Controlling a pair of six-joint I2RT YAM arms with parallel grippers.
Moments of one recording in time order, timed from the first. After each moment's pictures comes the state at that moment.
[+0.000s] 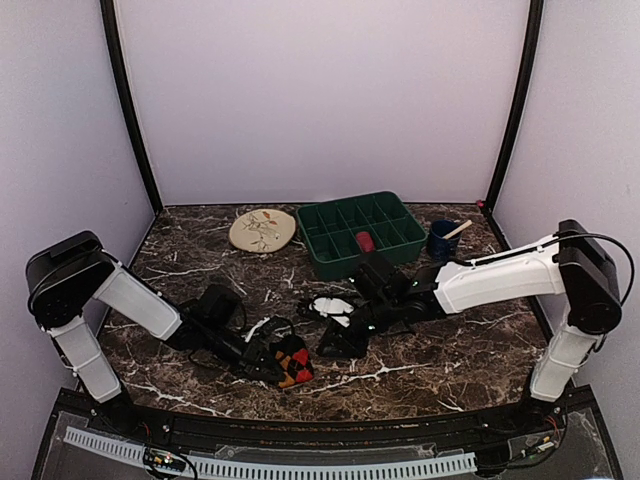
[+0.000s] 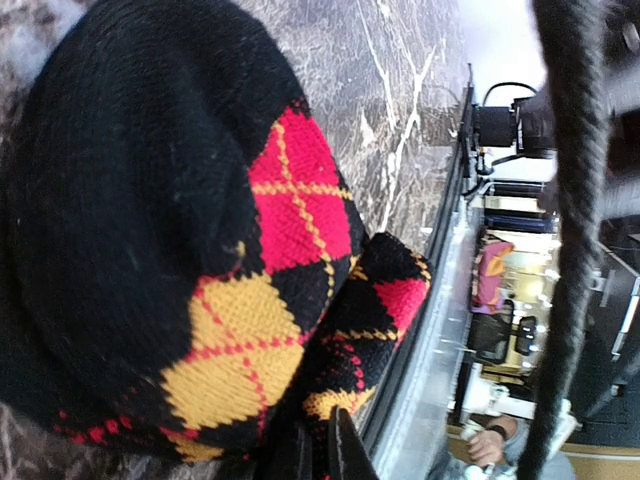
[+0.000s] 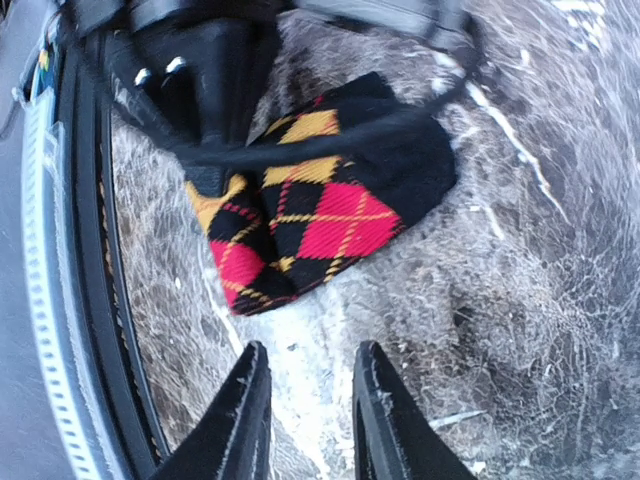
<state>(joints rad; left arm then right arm) -0.75 1.70 0.50 0.27 0.86 -0.61 1.02 1.73 1.04 -0.21 -0.41 -0.07</state>
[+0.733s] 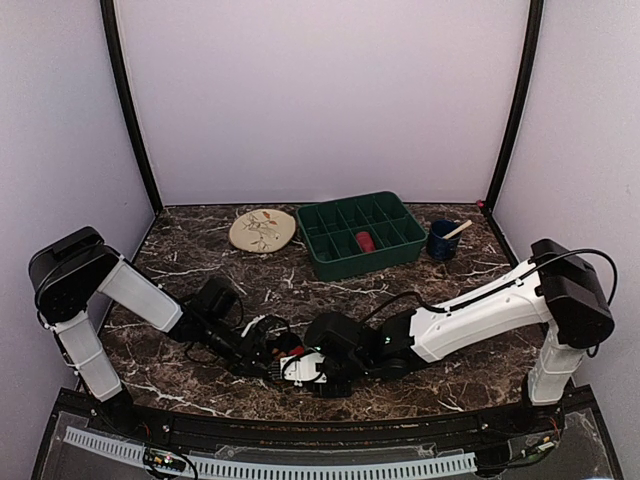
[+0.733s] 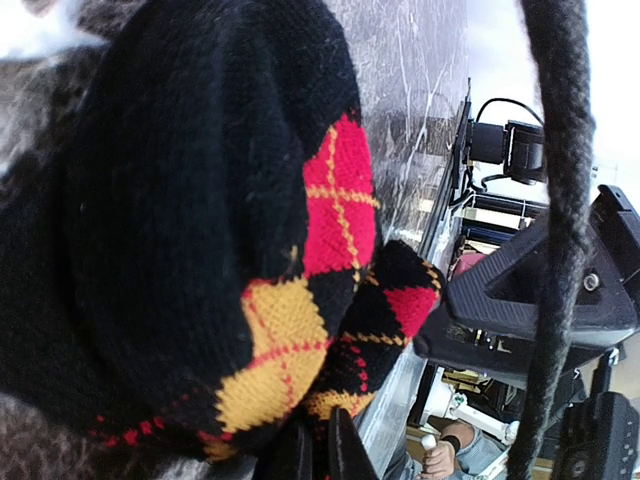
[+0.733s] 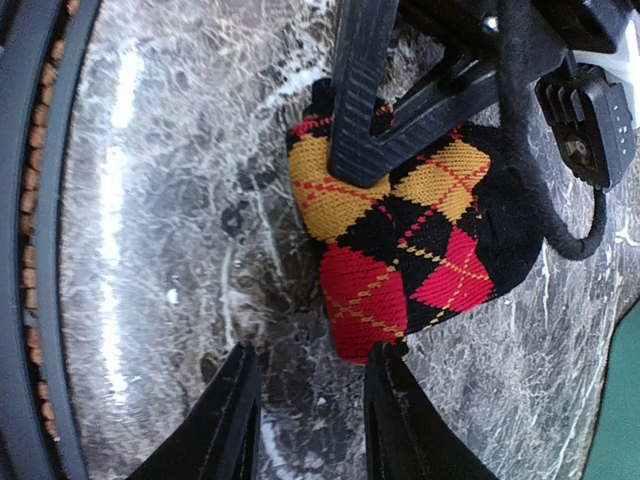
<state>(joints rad) -0.66 1.74 0.54 0.18 0.97 -0.64 1.34 1.81 1.05 -0.15 0.07 -0.43</state>
